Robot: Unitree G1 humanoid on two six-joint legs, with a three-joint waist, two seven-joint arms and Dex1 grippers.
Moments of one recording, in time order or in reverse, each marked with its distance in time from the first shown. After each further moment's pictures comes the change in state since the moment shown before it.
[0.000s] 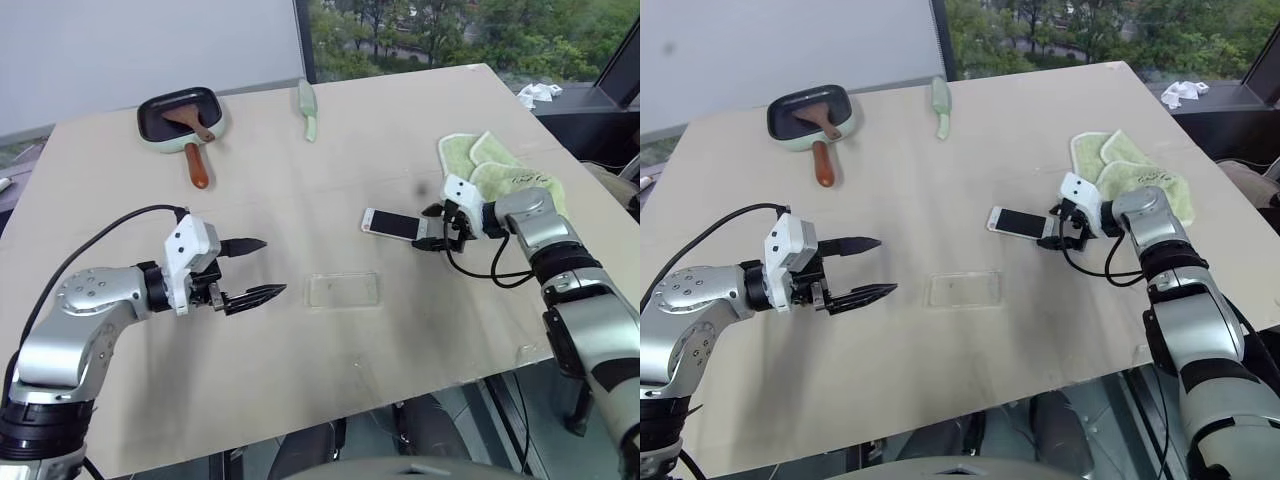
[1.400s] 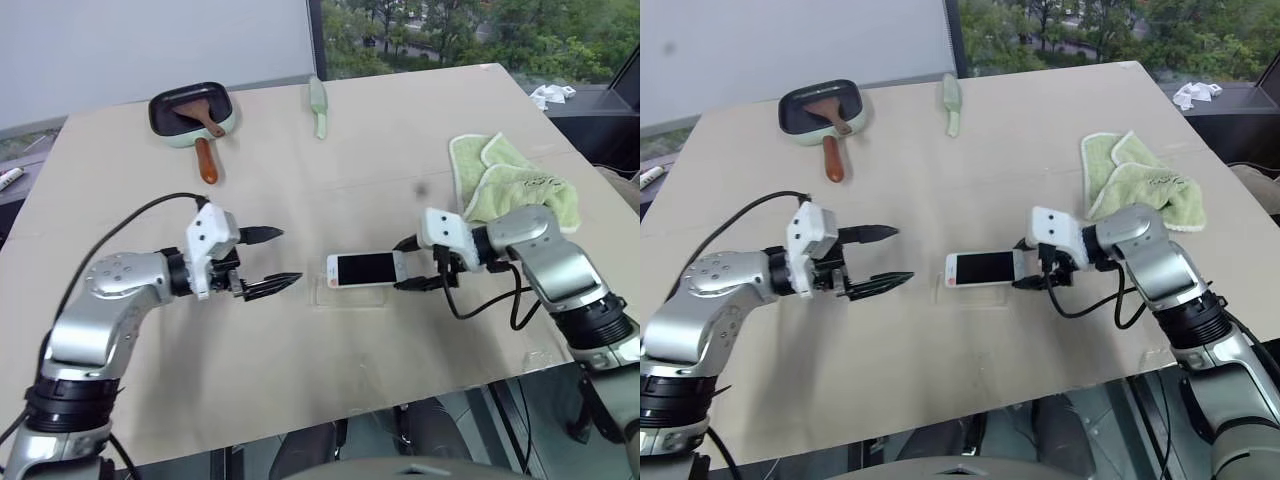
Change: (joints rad) left arm -0.180 -0.111 -0.201 0.104 0.111 -0.080 0.021; right arm 0.371 -0.153 0.135 -1.096 0.156 0.483 0.103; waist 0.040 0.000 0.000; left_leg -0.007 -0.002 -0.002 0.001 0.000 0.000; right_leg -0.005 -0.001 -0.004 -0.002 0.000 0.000
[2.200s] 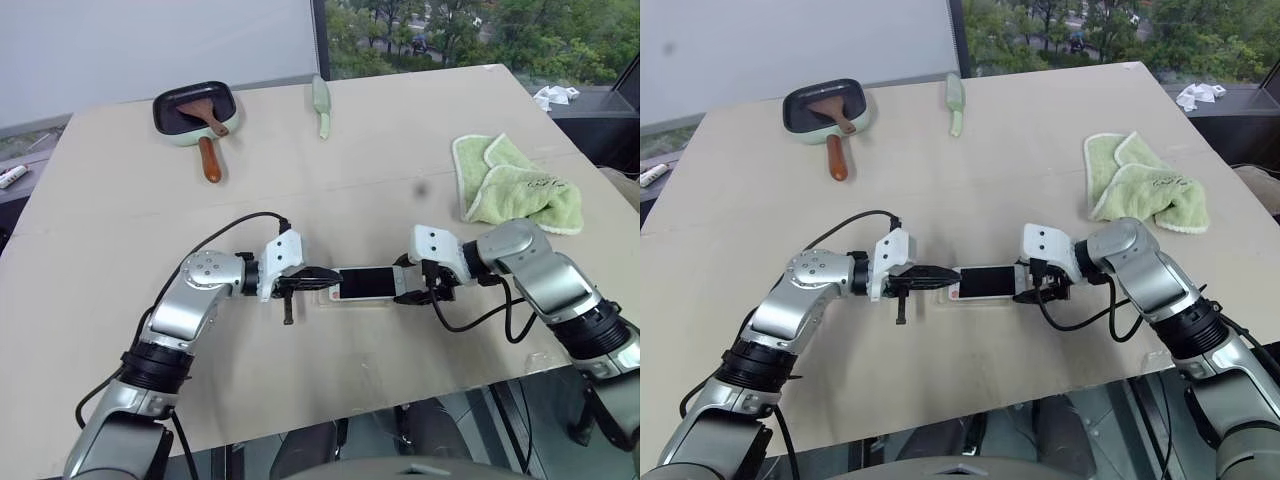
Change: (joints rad) left arm -0.138 -0.126 -0.229 0.232 0.168 -0.193 -0.134; right arm 0.001 -0.031 0.070 -0.002 -0.014 0.080 -0.064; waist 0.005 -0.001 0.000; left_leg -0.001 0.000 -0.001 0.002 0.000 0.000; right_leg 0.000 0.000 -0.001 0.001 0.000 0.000
